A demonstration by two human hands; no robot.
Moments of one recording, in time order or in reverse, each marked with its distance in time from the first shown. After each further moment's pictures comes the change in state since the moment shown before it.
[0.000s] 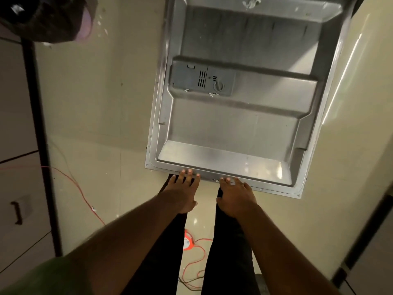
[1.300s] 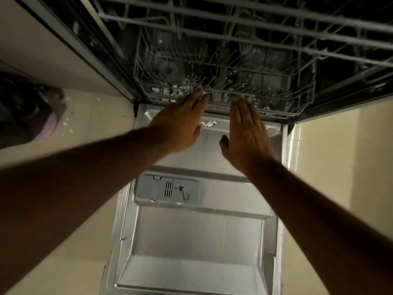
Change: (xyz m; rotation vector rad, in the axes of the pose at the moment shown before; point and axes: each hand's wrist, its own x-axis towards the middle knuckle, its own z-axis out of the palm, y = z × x) left_hand 0.030 -0.041 -0.478 0.097 1.006 0.254; right_hand 0.059 0.041 -0.411 -0.113 1.064 -0.026
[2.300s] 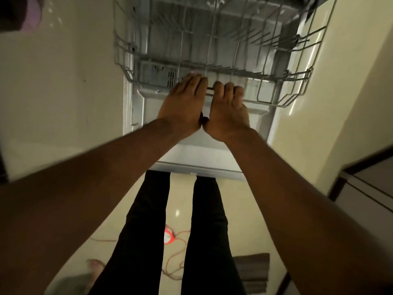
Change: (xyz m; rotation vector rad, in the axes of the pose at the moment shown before) left_hand -0.181 0.122 0.102 -0.079 -0.213 -0.187; right_hand -0.190 -0.054 0.052 0.078 -0.445 0.144
